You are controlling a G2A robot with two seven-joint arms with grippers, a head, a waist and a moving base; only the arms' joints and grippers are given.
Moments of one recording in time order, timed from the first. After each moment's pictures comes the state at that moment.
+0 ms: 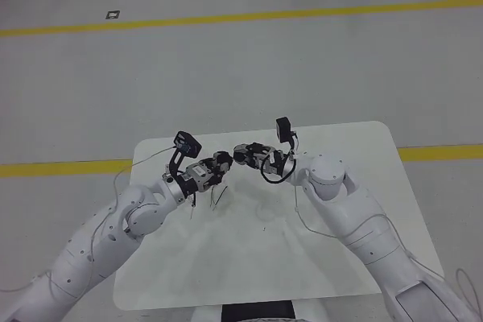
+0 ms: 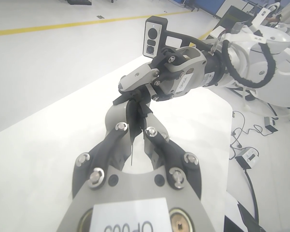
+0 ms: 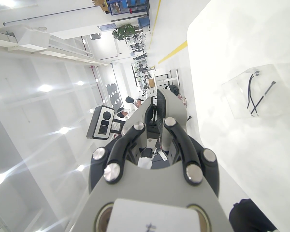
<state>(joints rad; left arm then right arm) 1.12 -0.82 -0.82 -1.67 0.56 -0.34 -0.09 -1.07 -1.33 1.01 -1.41 0.35 0.26 0.58</state>
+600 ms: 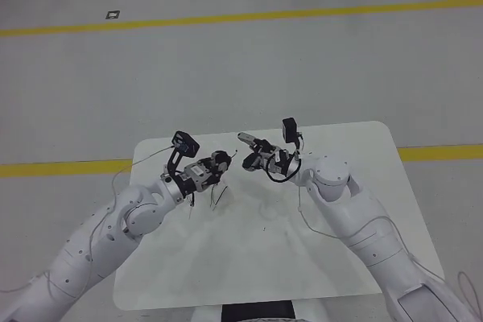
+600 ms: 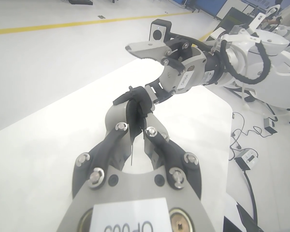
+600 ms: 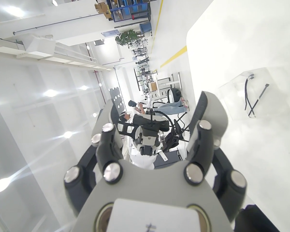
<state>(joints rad) 1.12 -0.82 -0.82 -1.66 0.56 -0.34 -0.09 -1.10 -1.32 1.06 -1.41 0.36 0.26 0.56</state>
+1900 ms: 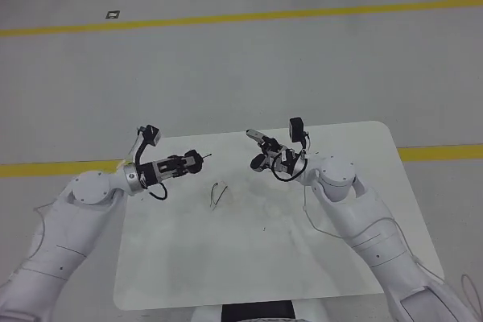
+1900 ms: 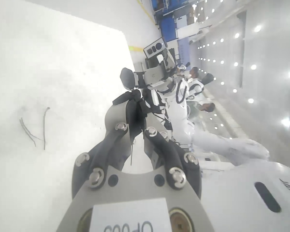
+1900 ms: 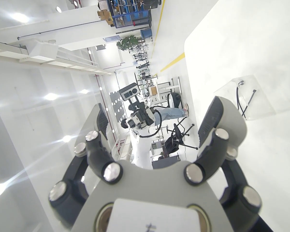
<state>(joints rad) 1.12 -0.86 -1.11 -1.37 -0.49 -0.34 -0.97 -1.11 -1.31 1.08 -1.41 0.35 0.25 0.57</state>
